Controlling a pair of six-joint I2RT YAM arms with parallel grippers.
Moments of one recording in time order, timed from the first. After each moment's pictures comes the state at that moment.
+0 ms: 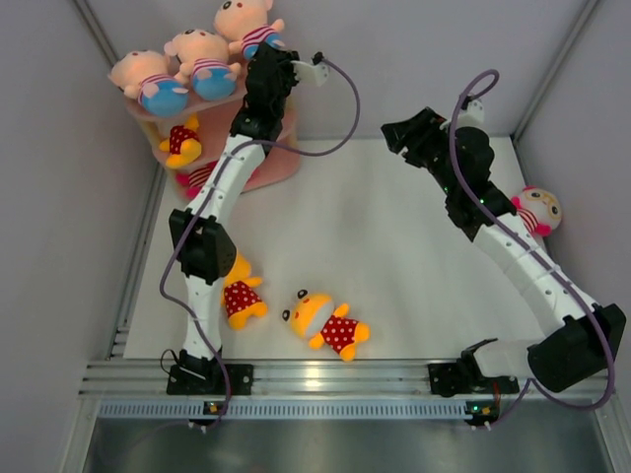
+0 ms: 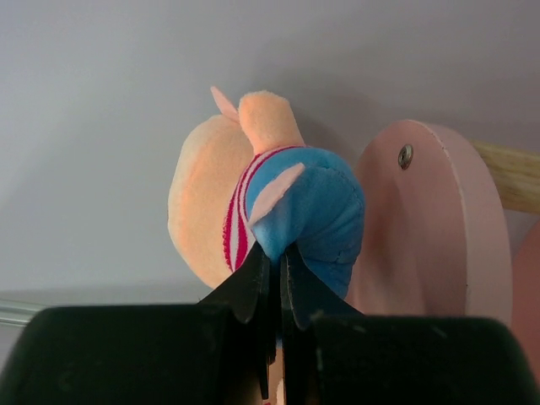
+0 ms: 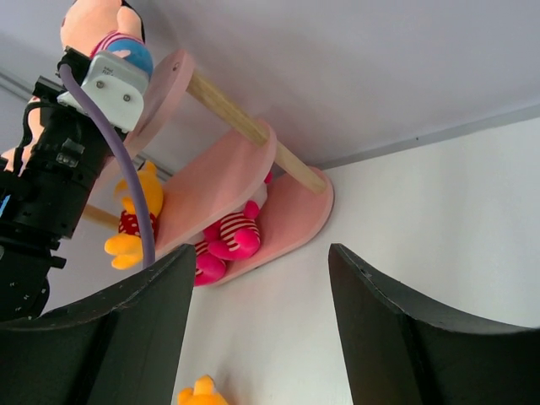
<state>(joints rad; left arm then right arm) -0.37 2.17 2.29 0.02 -0.29 1.40 0.40 1.30 1.27 0.01 0.06 0.70</state>
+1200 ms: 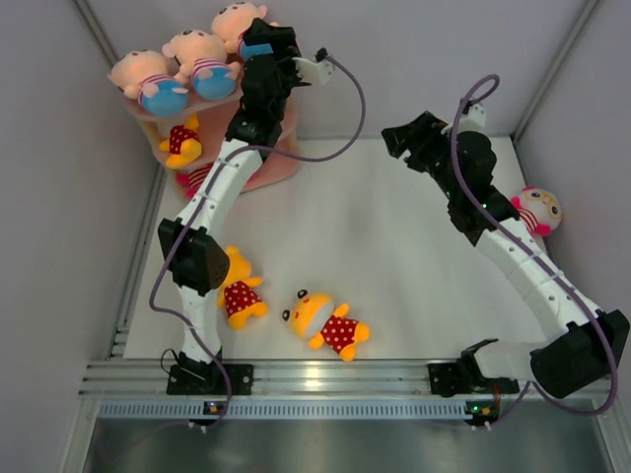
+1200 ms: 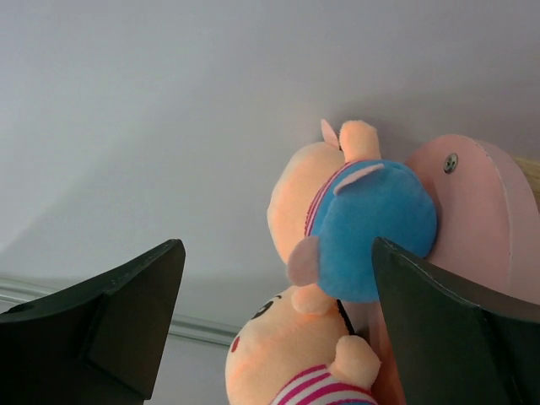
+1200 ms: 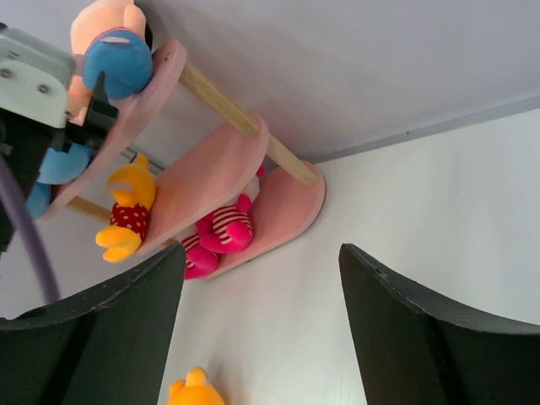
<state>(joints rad) -0.40 2.05 2.20 0.05 -0.29 1.41 0.40 1.26 1.24 0.00 0.07 0.69</state>
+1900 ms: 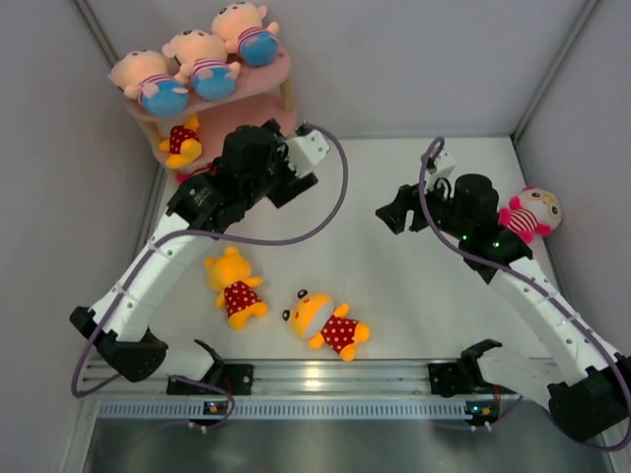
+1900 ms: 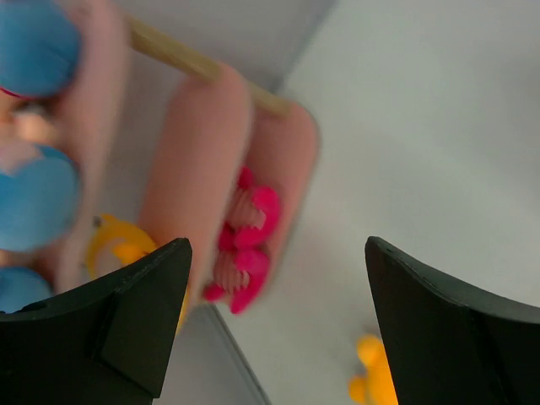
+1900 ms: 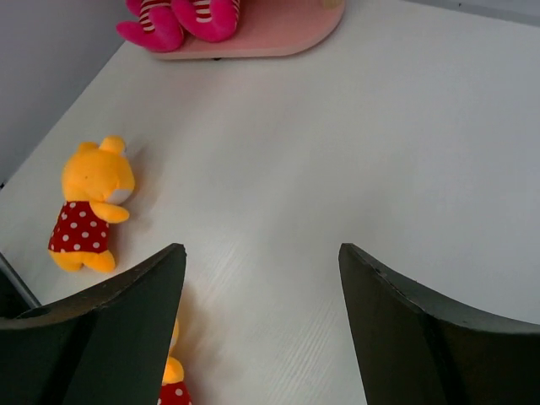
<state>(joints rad) -0.69 1.47 1.85 -0.70 -0.31 0.64 0.41 1.05 0.98 -0.23 -0.29 0.22</state>
